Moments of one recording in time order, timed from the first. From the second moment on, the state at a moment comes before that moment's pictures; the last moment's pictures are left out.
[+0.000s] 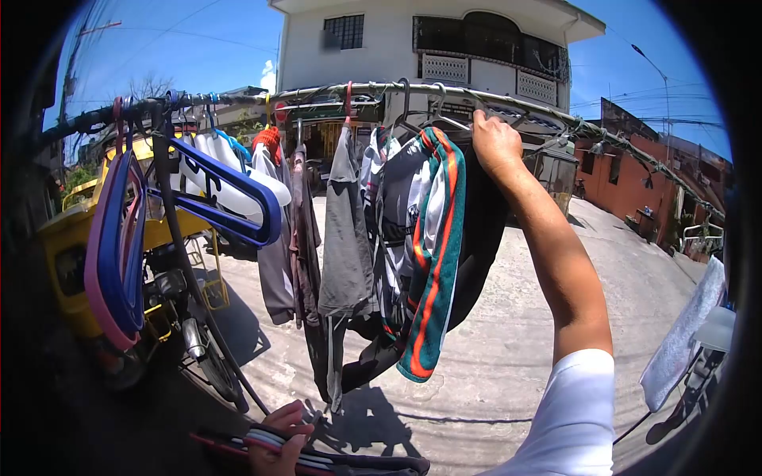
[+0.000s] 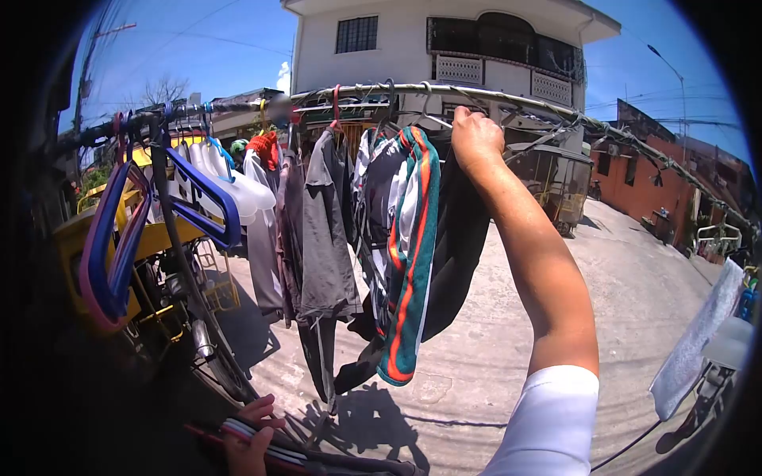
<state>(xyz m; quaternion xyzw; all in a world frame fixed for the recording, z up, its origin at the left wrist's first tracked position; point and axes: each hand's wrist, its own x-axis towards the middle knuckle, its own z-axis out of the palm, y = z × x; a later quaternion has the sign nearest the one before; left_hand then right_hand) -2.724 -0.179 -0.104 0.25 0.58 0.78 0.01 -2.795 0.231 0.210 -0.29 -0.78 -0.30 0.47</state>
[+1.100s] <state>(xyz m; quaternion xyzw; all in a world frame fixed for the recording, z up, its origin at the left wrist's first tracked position) -2.575 -0.273 -0.076 0.39 0.52 0.72 0.25 -2.445 -0.058 -0.017 -0.06 -0.99 0.10 0.05</state>
